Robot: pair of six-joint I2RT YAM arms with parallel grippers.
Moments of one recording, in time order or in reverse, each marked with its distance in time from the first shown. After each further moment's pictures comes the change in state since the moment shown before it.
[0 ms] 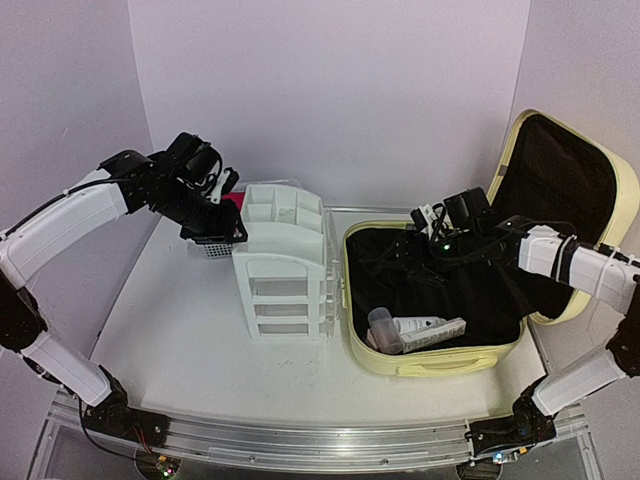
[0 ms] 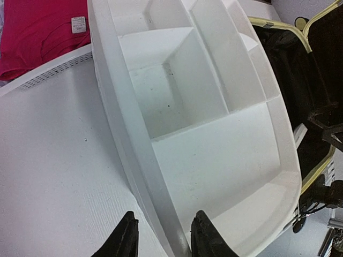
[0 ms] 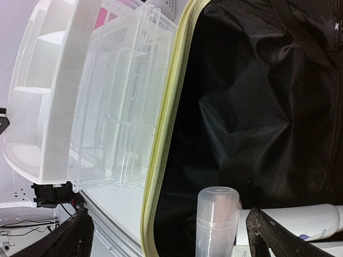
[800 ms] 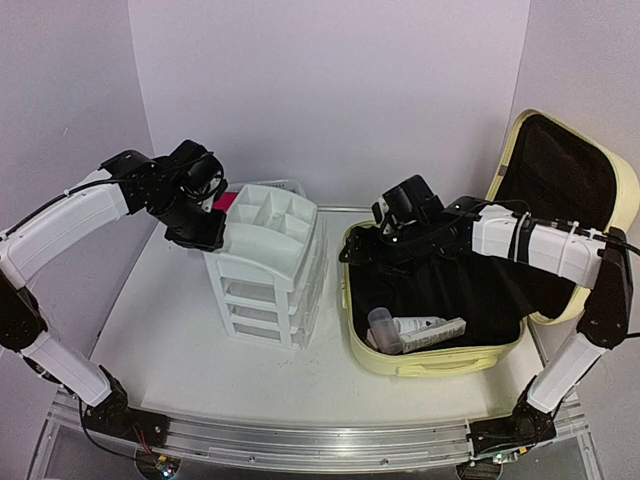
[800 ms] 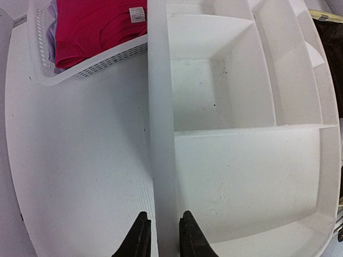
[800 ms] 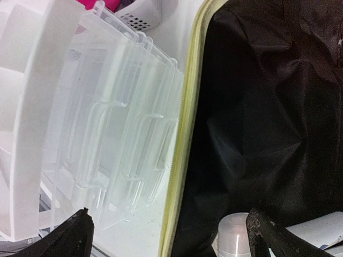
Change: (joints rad) left arm -0.010 0.025 0.019 -0.134 -0.239 0.064; right arm 0.226 0.243 0.274 -0.104 0.335 0.106
